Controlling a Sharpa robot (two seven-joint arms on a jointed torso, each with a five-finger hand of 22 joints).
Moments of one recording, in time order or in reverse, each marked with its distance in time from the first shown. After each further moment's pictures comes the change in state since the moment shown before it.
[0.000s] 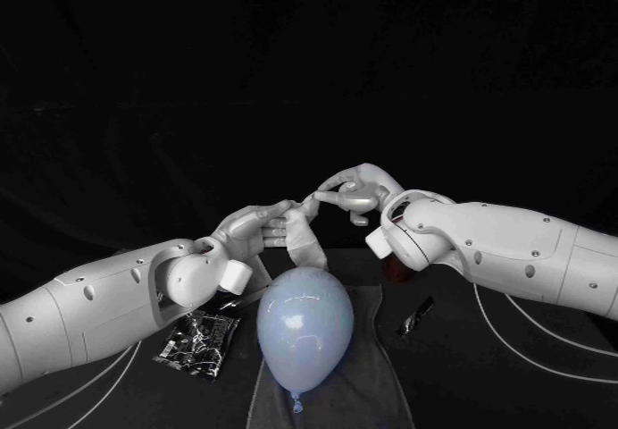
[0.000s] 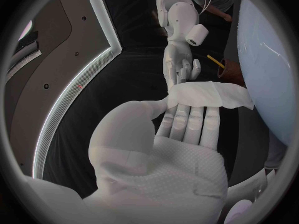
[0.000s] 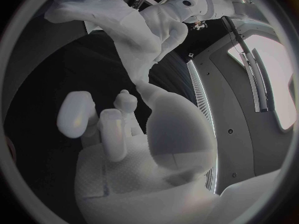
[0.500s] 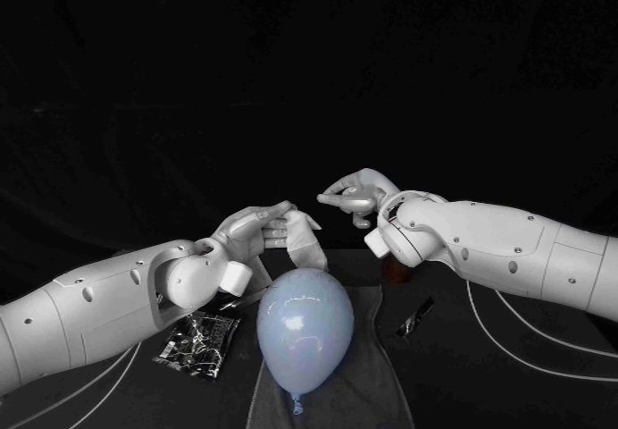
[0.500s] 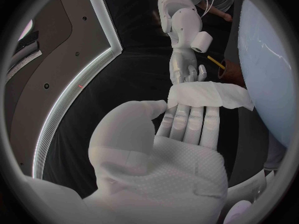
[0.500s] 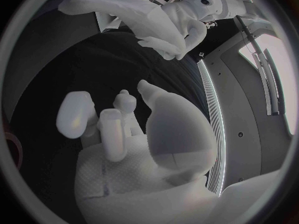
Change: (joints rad) left arm 0.000 -0.002 0.000 0.009 0.002 0.000 0.002; left_hand 0.000 0.000 0.004 -0.004 0.000 0.000 0.000 0.004 0.001 0.008 -0.001 0.000 0.000 0.000 0.000 0.000 0.002 0.013 0.000 0.000 0.000 0.000; right arm -0.006 0.046 -0.006 -0.087 -0.010 0.002 -0.090; right_hand 0.011 0.021 -0.021 0.021 0.006 0.020 -0.005 0.000 -0.009 0.003 -0.005 0.038 0.005 0.000 0.000 0.005 0.001 0.000 0.006 0.006 0.024 0.000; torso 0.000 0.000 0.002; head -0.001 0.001
